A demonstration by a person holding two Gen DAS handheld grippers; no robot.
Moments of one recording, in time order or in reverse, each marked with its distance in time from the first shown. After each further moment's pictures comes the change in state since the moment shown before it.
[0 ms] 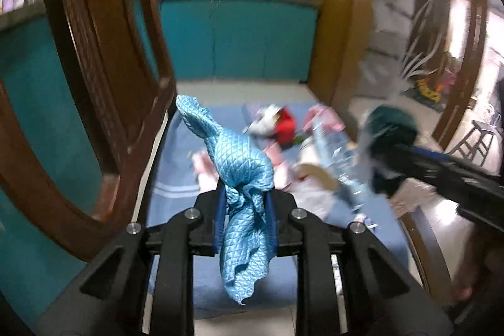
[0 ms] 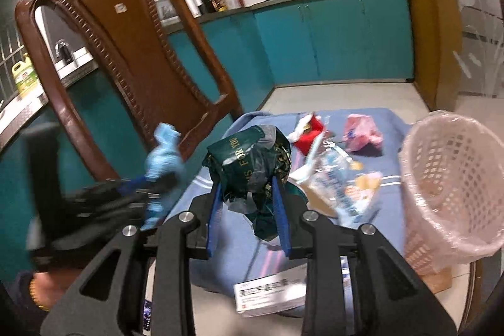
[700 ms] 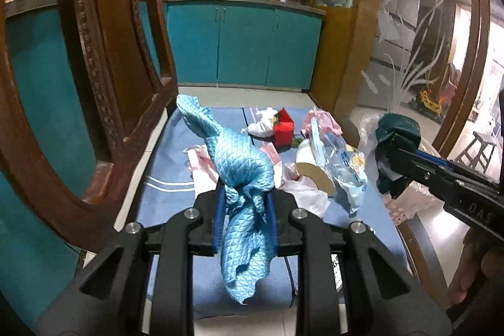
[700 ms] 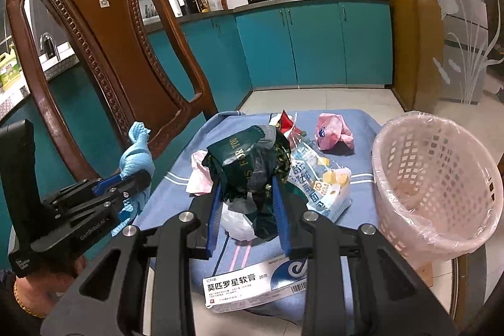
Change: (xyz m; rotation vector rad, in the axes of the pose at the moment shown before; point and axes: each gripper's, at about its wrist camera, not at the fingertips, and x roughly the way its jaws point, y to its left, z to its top) left arm -0.007 -0.012 -0.022 -0.054 -0.027 0.020; right arm 0.000 -0.006 -0.010 -0.033 -0.016 -0.090
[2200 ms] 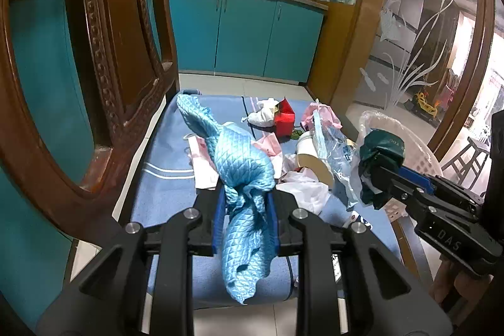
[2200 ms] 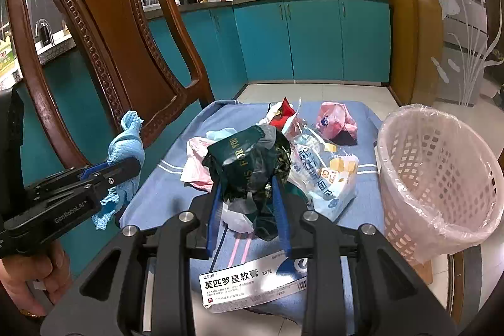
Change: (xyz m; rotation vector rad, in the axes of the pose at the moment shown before) left arm 0.007 0.009 -0.001 -0.037 0.058 -0.037; right arm 0.018 0.011 -0.017 -0.028 0.037 -0.035
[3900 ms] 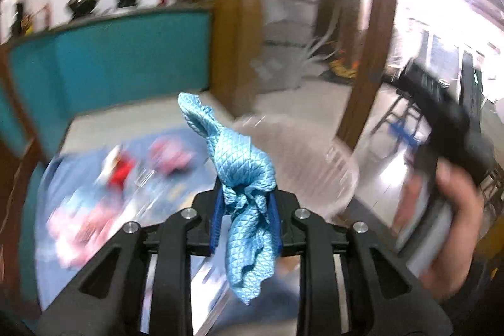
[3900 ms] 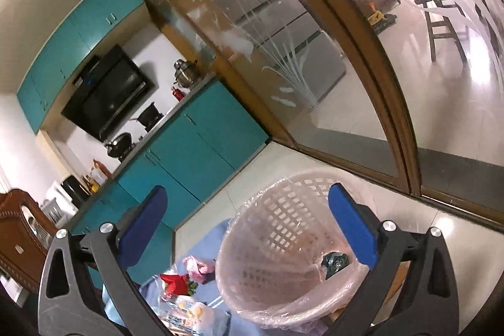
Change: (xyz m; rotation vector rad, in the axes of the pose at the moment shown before) left arm 0.026 -0.206 0.056 0.314 -0.038 -0.384; right arm -0.128 -0.232 0.003 0.759 -0.545 -0.347
